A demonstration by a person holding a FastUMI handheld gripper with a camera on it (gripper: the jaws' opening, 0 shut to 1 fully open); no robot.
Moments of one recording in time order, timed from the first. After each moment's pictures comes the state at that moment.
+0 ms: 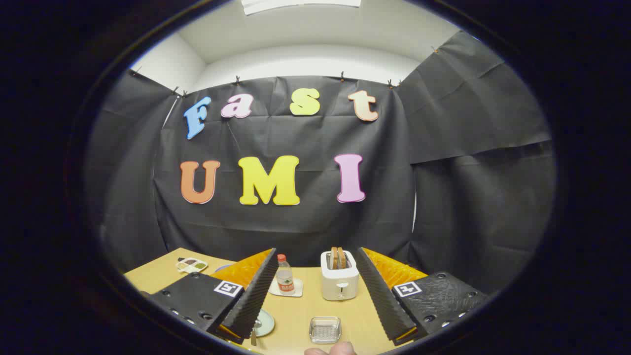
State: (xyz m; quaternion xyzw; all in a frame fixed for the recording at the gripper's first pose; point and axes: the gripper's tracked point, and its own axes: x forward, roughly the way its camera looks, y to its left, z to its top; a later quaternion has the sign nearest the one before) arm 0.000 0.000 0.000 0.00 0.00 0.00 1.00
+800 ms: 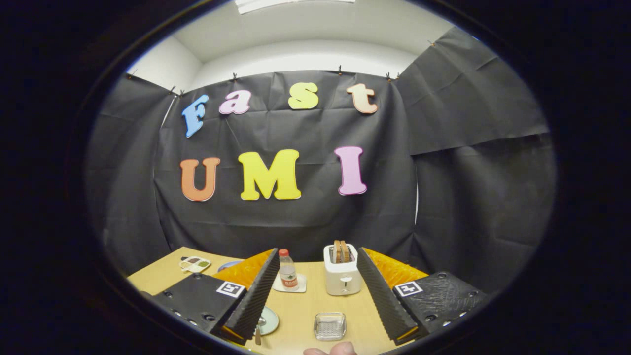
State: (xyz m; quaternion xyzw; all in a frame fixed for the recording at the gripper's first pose) arm 0.003 -0.002 -0.010 0.01 0.01 -0.01 1.00
